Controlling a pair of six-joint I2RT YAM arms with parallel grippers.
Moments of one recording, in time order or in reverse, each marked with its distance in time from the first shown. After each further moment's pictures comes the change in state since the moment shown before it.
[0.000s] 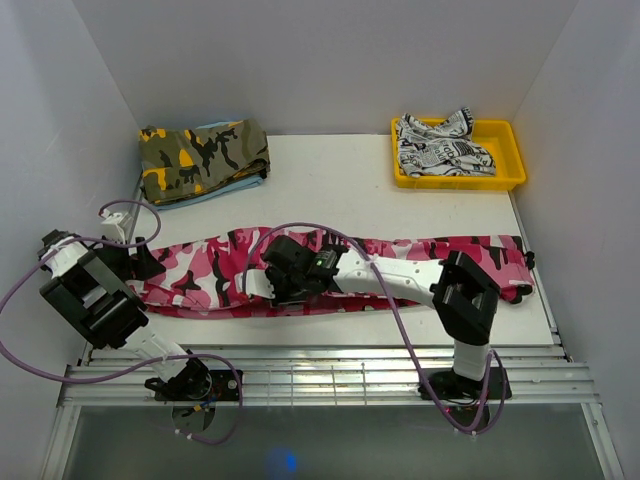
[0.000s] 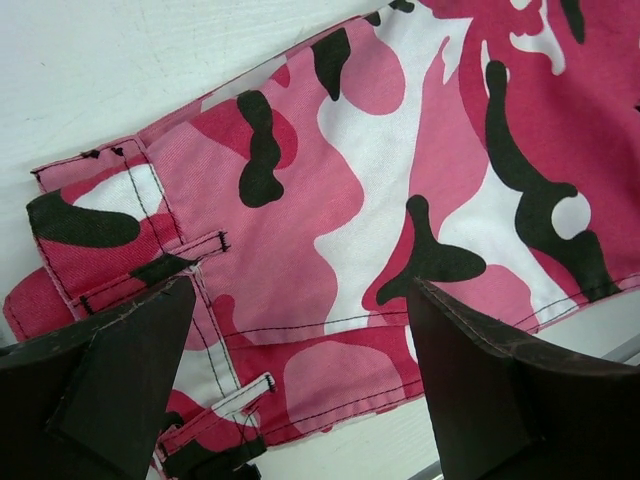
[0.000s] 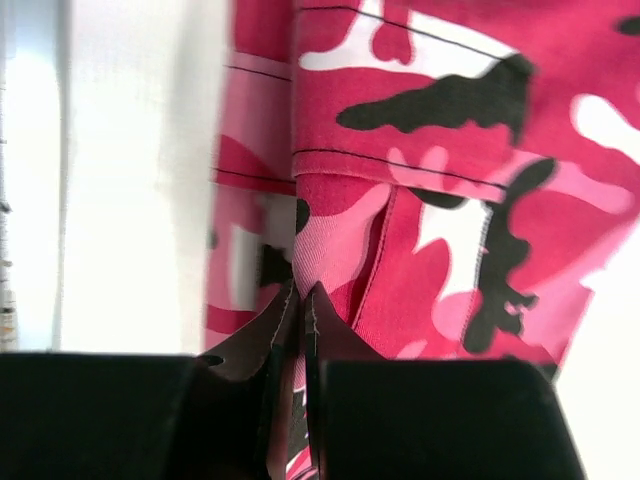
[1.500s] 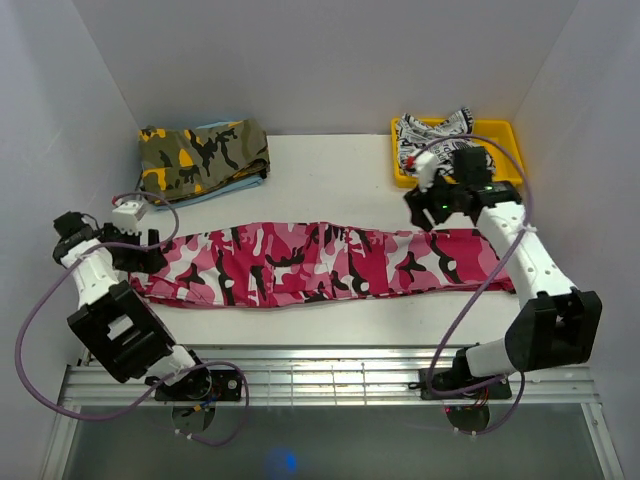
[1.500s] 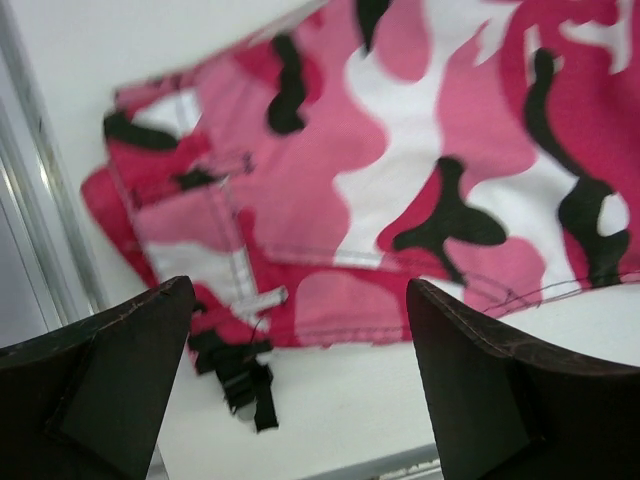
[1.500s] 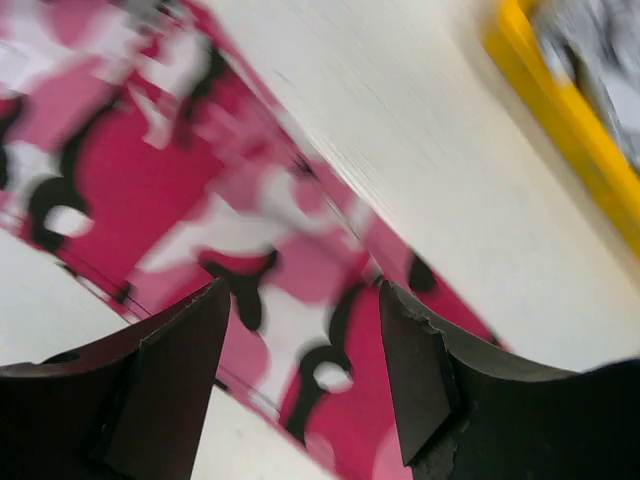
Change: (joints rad) left arm -0.061 -0.238 -0.084 0.100 -0.224 -0.158; right arm -0.825 -0.427 -0.153 -0.184 -0.195 0.112
